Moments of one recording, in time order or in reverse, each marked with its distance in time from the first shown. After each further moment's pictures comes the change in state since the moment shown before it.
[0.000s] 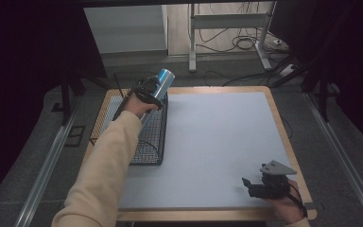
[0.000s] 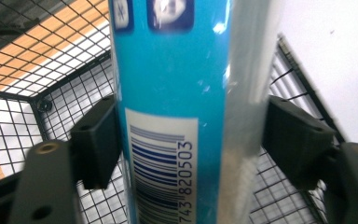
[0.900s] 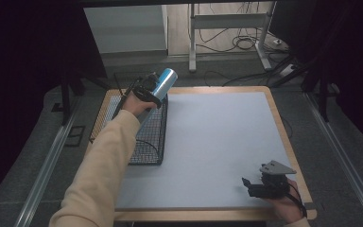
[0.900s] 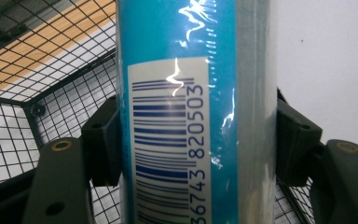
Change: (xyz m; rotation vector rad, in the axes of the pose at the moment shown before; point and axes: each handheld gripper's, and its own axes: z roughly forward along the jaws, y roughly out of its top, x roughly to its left) left arm 0.002 -0.002 -0.011 -0.034 -0.049 0.001; right arm -0.001 -0.001 0.003 0.005 0.001 0.003
